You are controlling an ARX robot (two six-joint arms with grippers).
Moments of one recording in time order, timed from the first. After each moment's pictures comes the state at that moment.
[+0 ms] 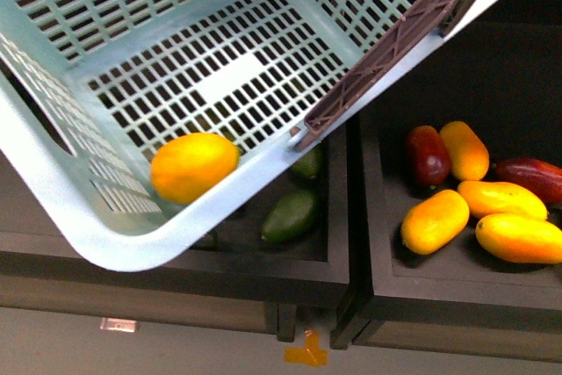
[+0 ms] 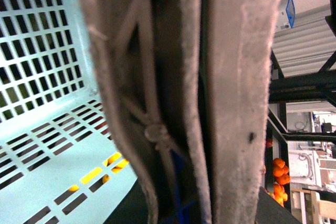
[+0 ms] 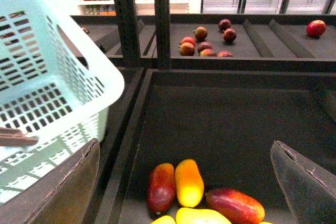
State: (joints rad) left arm -0.58 1.62 1.18 0.03 0.06 -1.03; right arm 0.00 0.84 0.10 0.74 0.00 0.00
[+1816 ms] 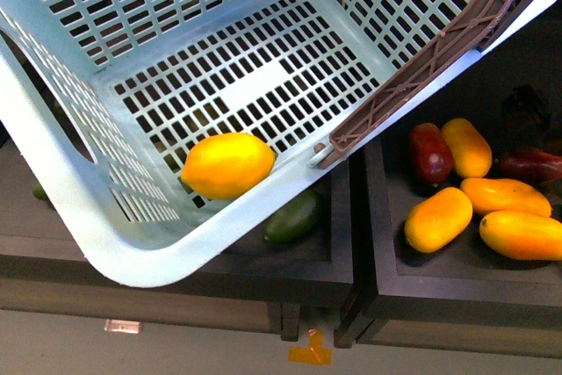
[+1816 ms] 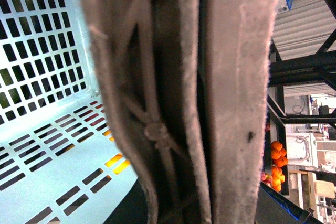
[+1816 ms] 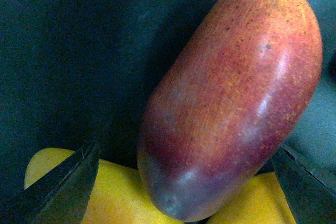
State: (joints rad) left arm -0.59 1.61 1.18 0.03 0.09 -1.04; right arm -0.15 2.64 1.70 -0.16 0.12 1.06
